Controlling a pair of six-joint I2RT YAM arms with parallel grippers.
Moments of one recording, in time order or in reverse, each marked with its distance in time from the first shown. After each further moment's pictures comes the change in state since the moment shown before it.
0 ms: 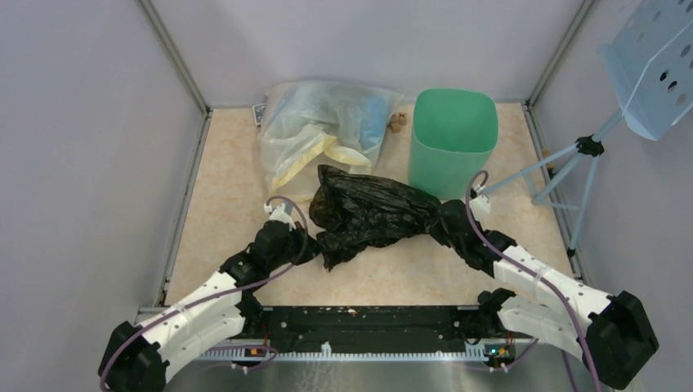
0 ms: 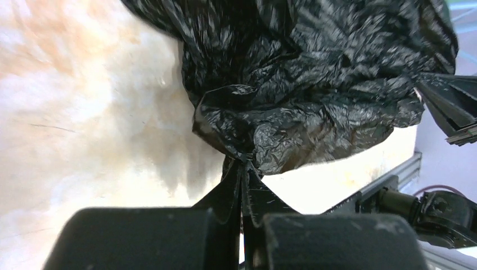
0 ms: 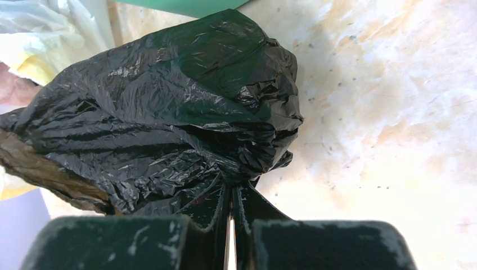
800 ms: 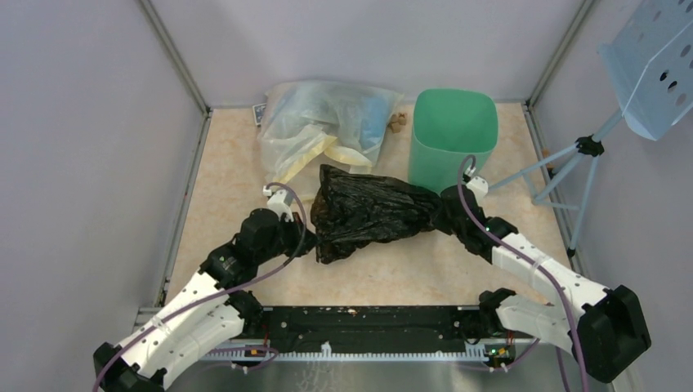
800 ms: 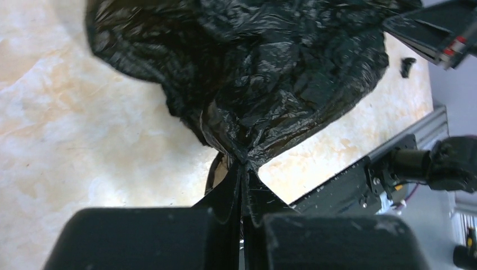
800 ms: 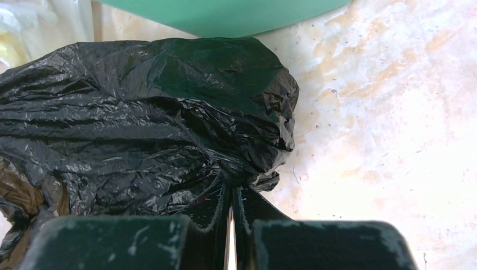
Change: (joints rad) left arm 0.000 -0.143 0.269 -0.359 -0.010 0.282; right arm -0.098 0.070 0.115 -0.067 -0.038 -0.319
